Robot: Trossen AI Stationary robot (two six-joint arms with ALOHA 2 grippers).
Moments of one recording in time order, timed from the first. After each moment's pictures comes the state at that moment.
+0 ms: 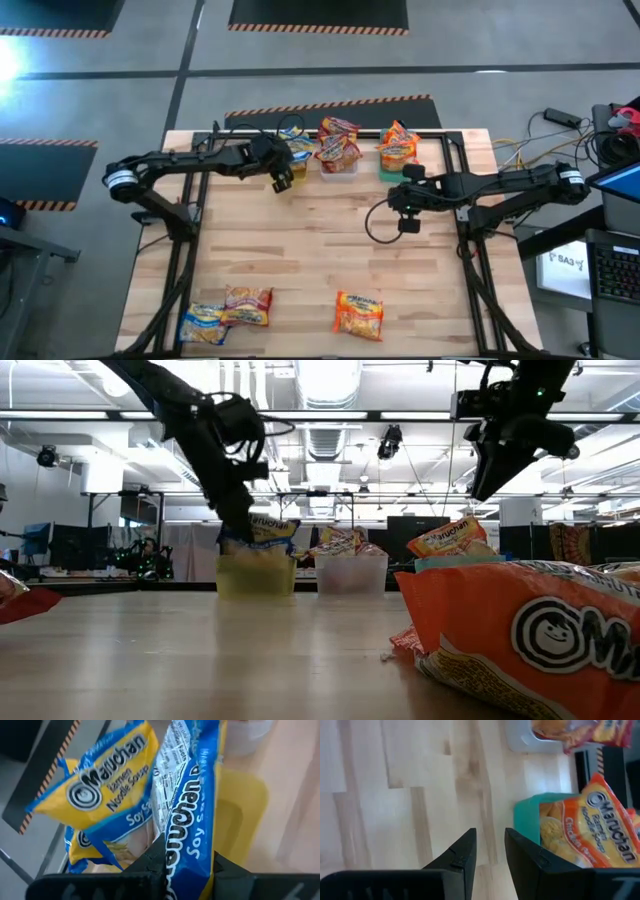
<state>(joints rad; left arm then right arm) 0.45 1.49 0.93 -0.34 -0.30 0.23 0.02 1.19 0.93 -0.90 0.38 -0.03</state>
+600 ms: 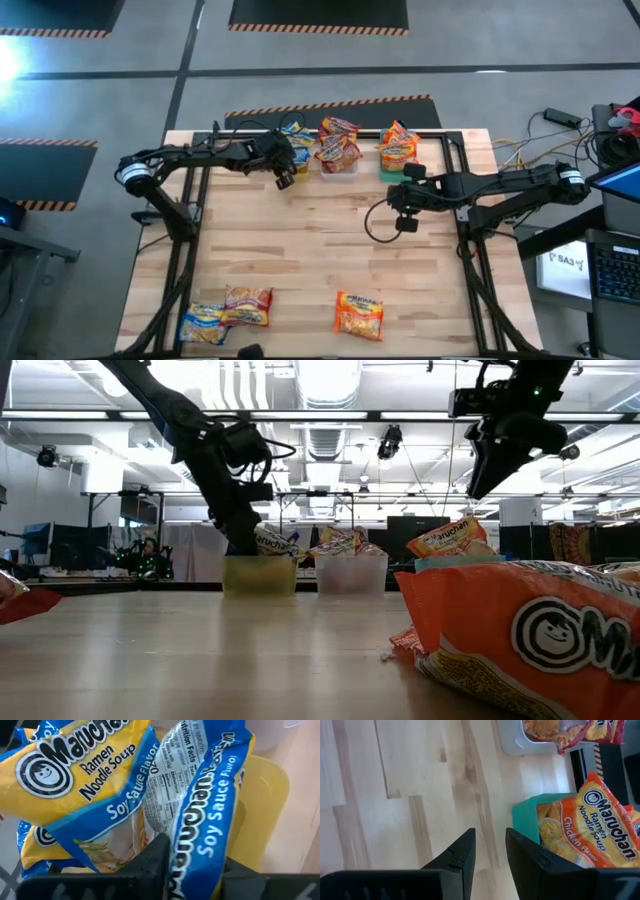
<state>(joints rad) 0.53 1.60 0.92 -0.25 -0.21 0.22 0.02 1.19 0.93 -0.88 0.40 0.02</state>
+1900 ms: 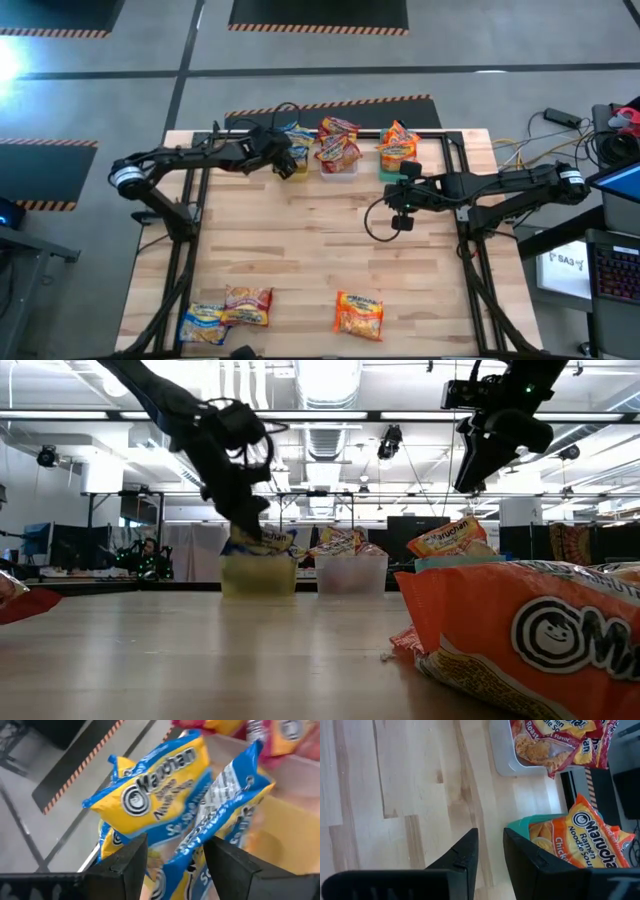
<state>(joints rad) 0.51 1.54 0.92 -0.18 -0.41 0.12 0.02 1.19 0.93 -0.79 0.42 -0.03</state>
